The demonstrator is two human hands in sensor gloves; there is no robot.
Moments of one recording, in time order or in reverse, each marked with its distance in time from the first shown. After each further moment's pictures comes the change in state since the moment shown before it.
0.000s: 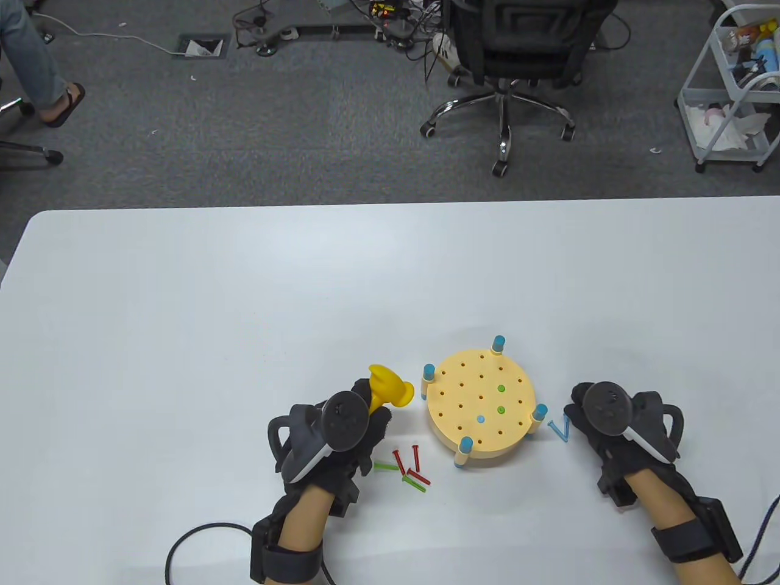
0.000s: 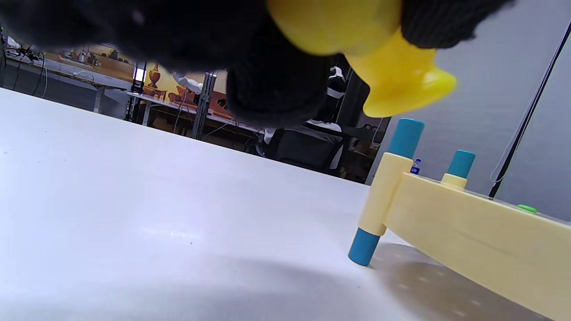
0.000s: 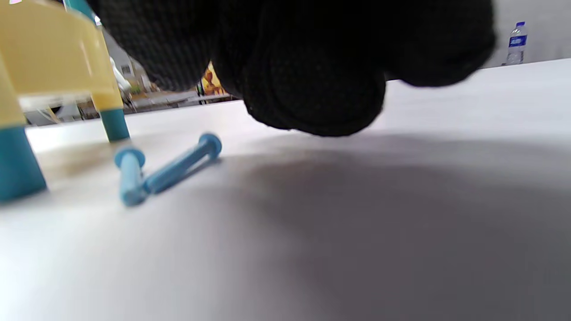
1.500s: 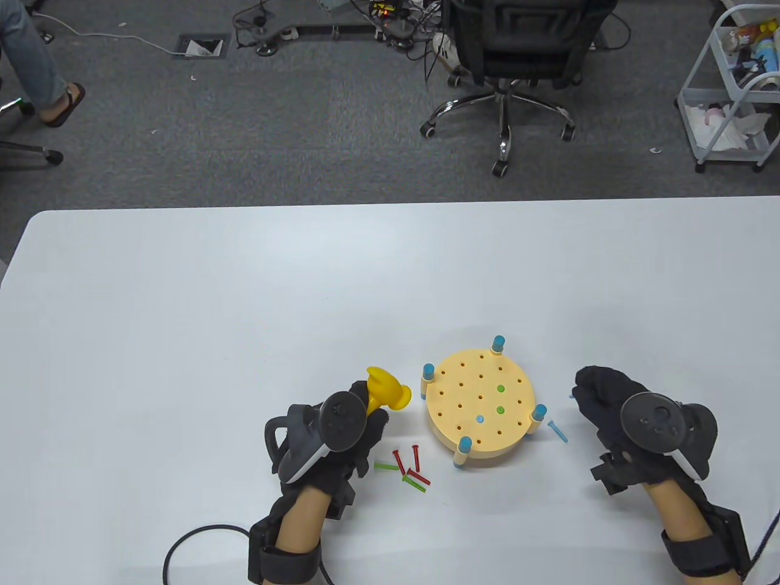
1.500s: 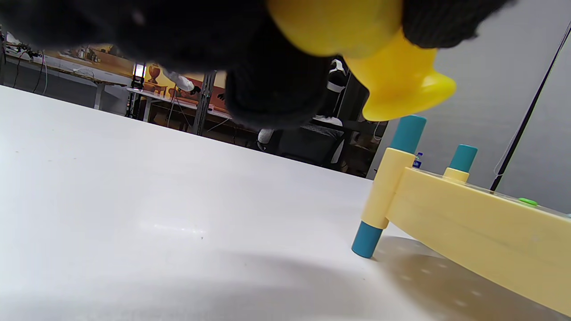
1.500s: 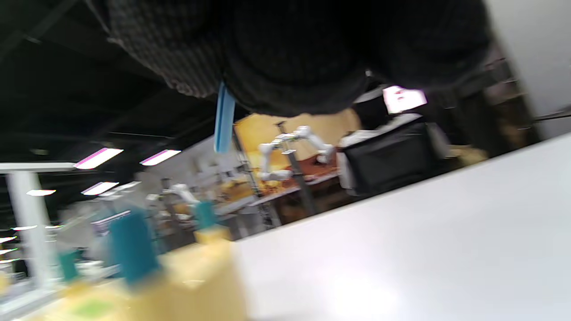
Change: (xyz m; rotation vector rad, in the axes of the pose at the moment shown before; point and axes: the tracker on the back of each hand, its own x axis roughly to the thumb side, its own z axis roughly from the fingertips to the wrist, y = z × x) left_hand -0.001 0.002 0.001 -0.019 0.001 -0.005; right_hand 0.019 -0.088 0.033 -0.335 -0.227 -0.359
